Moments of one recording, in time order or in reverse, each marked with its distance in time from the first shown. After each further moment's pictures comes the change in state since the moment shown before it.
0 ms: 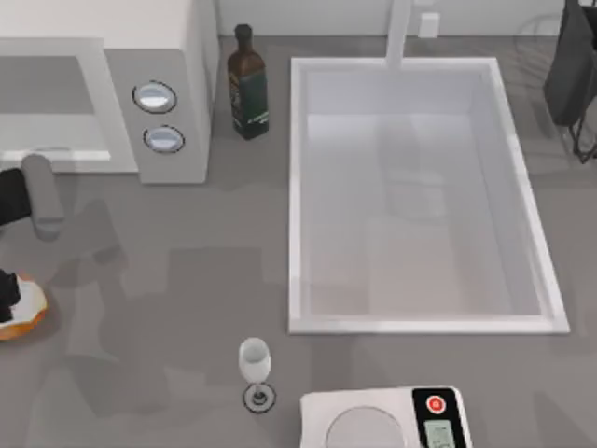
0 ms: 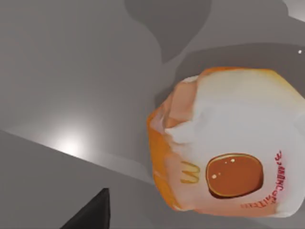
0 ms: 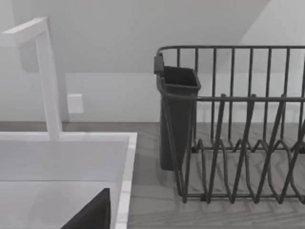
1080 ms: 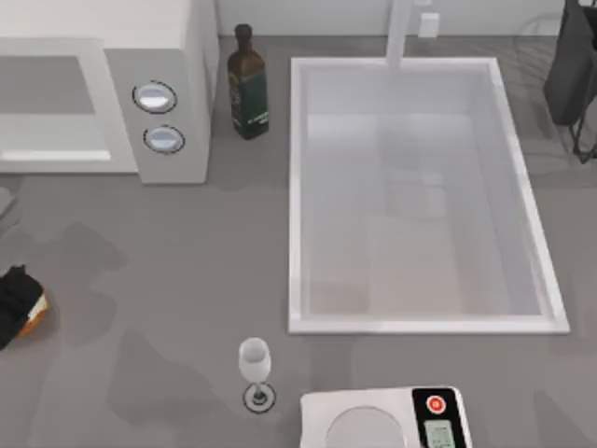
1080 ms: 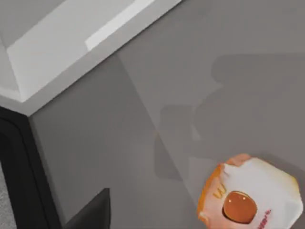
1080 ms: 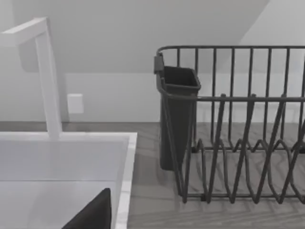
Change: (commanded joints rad) left arm -0.054 -0.879 -0.570 0.491 0.006 -0.591; right arm 0.000 0.000 0.000 0.000 0.000 0.000
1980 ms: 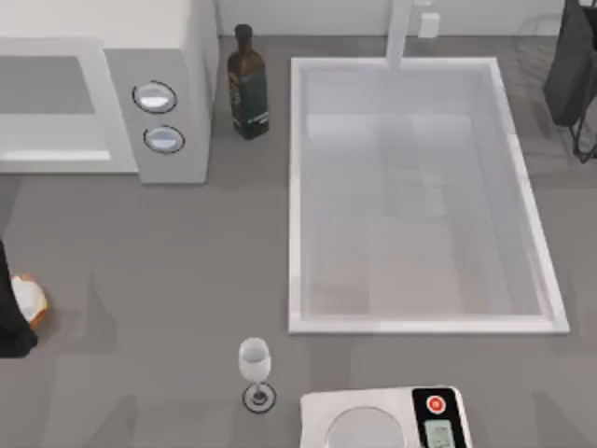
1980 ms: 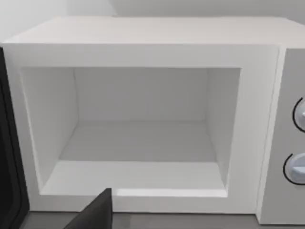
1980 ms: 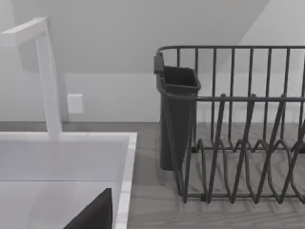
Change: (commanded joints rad) left arm -0.003 -0.889 -0.601 0.479 -0.014 -0.655; right arm 0.000 0.000 0.000 0.000 0.000 0.000
